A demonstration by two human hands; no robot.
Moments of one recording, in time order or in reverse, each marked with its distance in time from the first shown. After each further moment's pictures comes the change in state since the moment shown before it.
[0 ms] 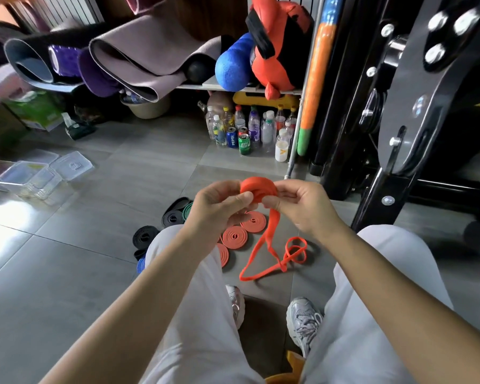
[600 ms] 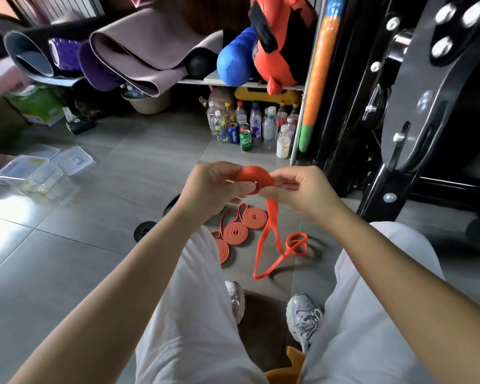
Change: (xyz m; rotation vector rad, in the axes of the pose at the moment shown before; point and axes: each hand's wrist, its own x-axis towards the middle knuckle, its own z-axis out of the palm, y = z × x) left_hand 0.014 0.023 -0.008 0.477 0.023 0.183; right_hand 0.011 -0.012 -0.006 -0.103 -0.098 -0.026
